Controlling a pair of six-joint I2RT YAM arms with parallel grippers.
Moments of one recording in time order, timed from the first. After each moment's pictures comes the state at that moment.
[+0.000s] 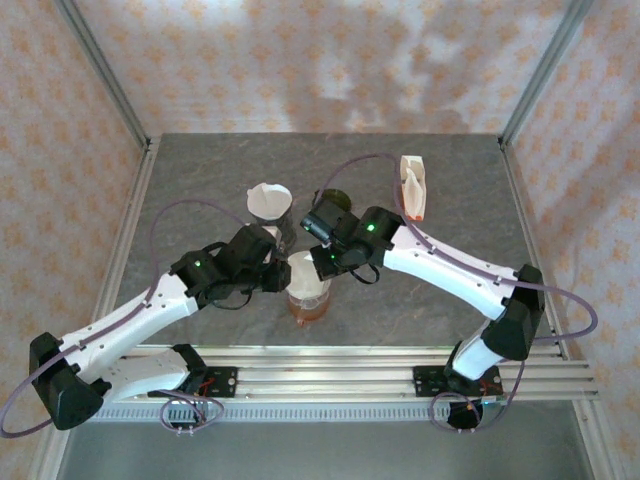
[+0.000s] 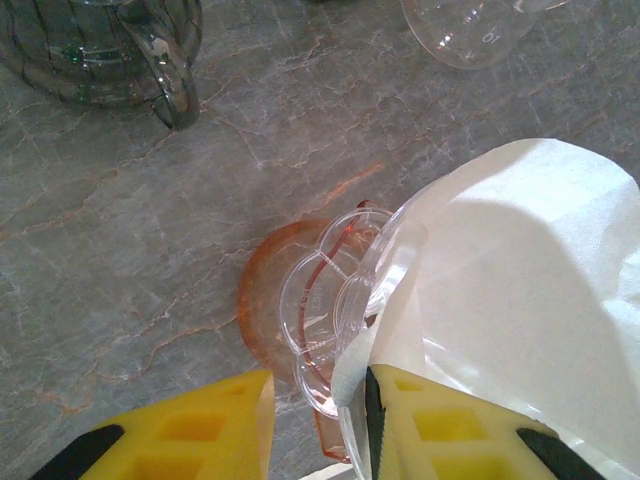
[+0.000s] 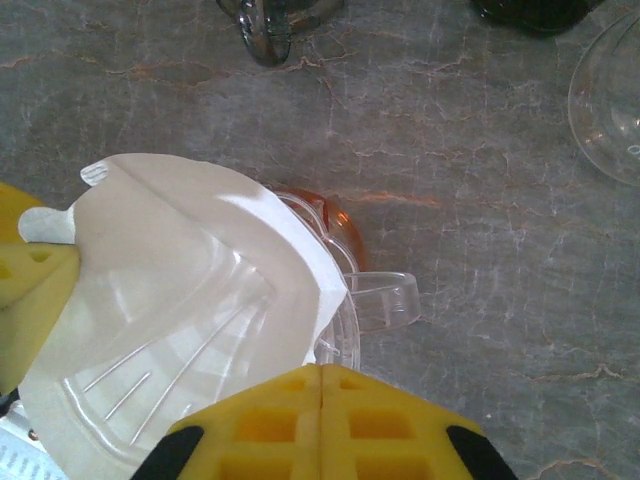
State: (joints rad) left arm -0.74 1.07 0.94 -0.82 -0.03 -0.67; right arm 1.00 1.57 1.54 -1.13 0.09 0.55
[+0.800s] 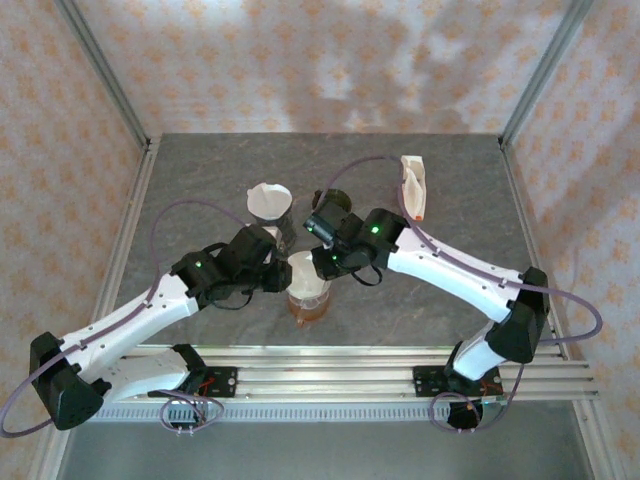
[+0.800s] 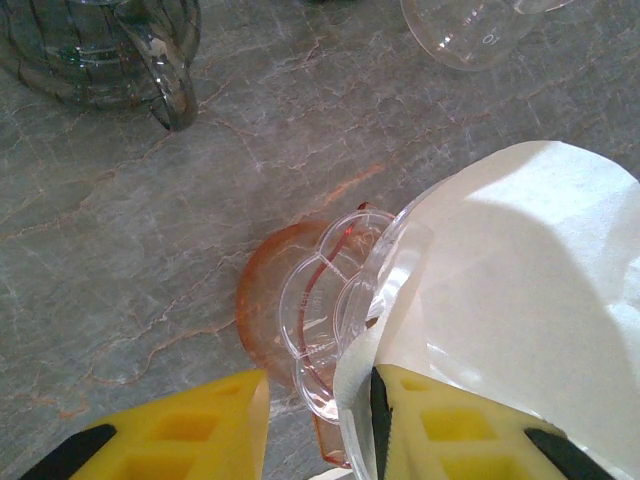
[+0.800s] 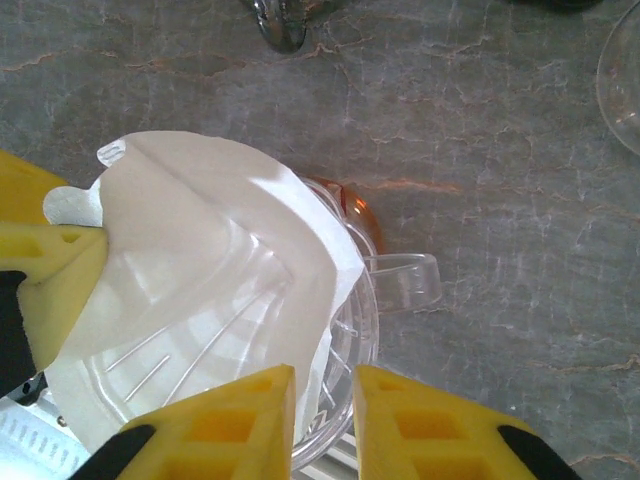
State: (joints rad) left arm -0.74 1.07 0.93 -0.80 -0.03 -0.67; right arm 1.00 1.54 1.50 -1.10 0.04 0.59
